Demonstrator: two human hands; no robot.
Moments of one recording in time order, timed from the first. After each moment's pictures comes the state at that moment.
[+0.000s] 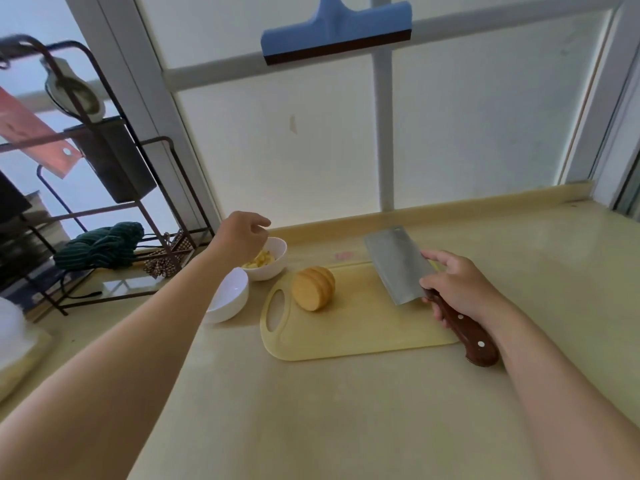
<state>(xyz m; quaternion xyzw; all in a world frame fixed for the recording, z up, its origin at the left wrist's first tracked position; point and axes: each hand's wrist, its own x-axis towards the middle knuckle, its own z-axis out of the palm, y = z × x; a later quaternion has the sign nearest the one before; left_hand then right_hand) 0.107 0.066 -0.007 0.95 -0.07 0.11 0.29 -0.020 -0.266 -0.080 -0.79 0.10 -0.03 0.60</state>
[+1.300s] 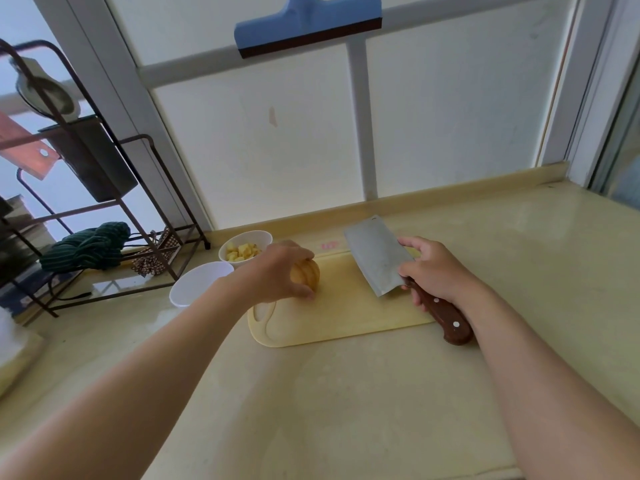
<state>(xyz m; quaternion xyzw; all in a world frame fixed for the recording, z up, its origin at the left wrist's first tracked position) 0.048 0.014 -0.039 0.95 -0.29 0.01 0.06 -0.022 -0.265 -0.082 -0.81 0.08 -0.01 0.58</state>
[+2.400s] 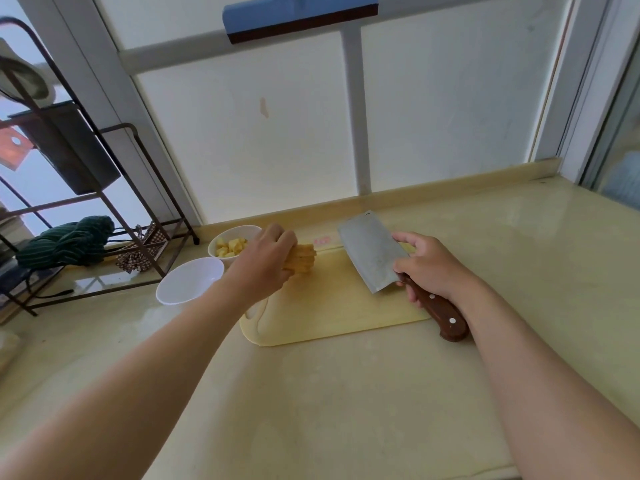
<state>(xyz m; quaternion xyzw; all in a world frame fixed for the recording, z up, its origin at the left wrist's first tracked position) 0.061 0.016 -0.059 0.93 -0.31 0.17 0.03 -0.021 -0.266 -0.083 -0.81 0.08 -0.01 0.58</state>
